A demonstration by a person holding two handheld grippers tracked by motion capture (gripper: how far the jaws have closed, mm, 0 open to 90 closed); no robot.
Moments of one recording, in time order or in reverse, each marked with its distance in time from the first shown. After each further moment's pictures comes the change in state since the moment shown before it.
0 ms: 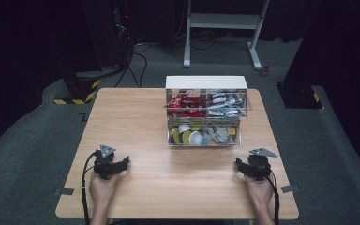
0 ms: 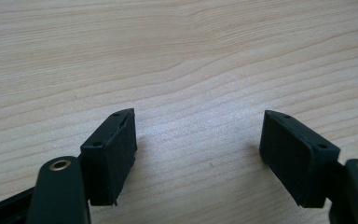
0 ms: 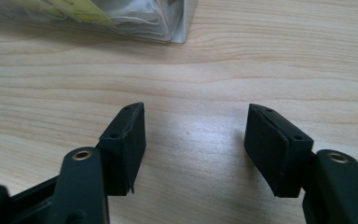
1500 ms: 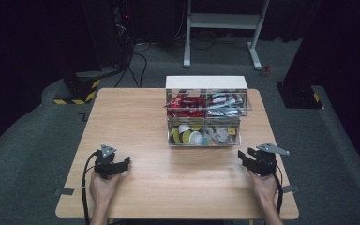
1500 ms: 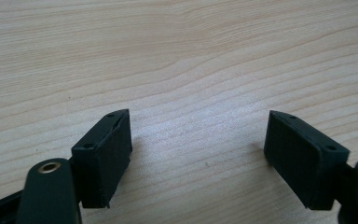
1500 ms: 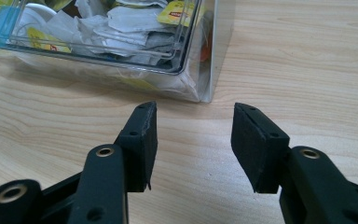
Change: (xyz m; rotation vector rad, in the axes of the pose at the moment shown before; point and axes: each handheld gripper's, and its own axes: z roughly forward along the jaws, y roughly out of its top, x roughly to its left) left arm -0.001 0.001 0.001 0.005 -0.013 0.010; right arm -0.005 0.022 -0.031 -0.133 0.138 0.004
